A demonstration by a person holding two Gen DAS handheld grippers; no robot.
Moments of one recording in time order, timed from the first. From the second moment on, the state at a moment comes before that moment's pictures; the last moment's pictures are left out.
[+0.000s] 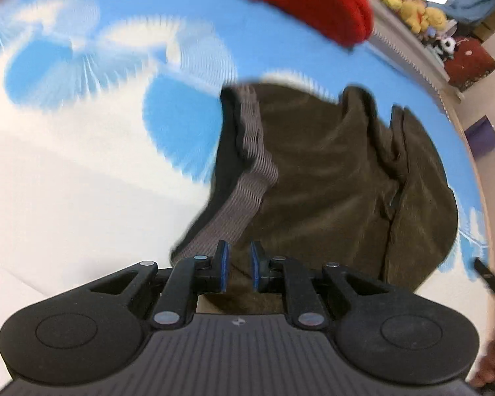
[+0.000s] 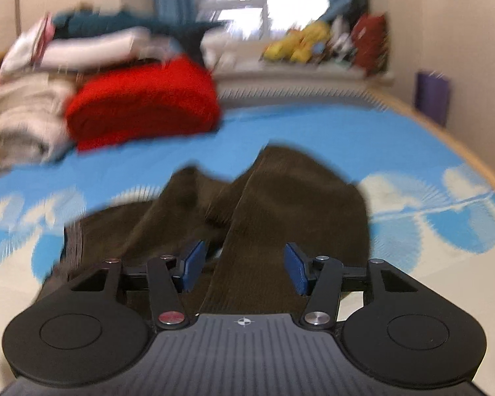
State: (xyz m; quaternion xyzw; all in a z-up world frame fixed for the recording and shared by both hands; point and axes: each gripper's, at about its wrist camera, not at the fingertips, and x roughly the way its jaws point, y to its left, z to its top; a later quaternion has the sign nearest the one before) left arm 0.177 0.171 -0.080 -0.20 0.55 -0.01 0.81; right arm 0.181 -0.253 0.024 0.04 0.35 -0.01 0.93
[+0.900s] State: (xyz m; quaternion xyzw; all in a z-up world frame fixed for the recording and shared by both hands) left arm 0.181 0.152 -0.111 -0.09 0.55 -0.06 0.83; right arm 0.194 -0.284 -0.010 0.06 0.46 0.00 0.89
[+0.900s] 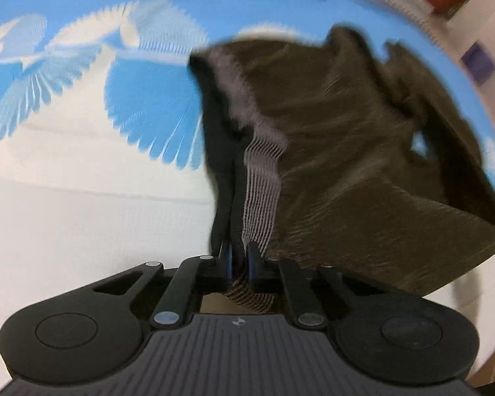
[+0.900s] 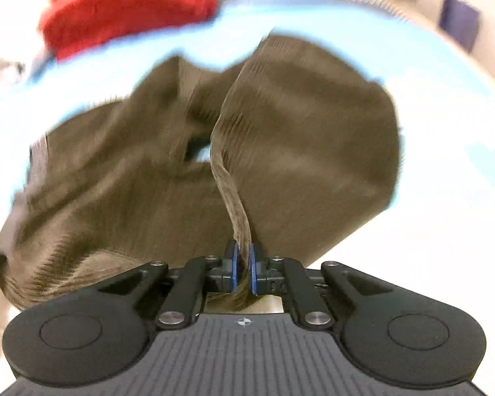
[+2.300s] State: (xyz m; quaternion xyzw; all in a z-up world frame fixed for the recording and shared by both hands) left arm 0.157 0.192 -0.139 -0.06 0.65 0.00 0.76; right arm 0.275 -0.211 -0.089 -0.03 0.49 0.01 0.87
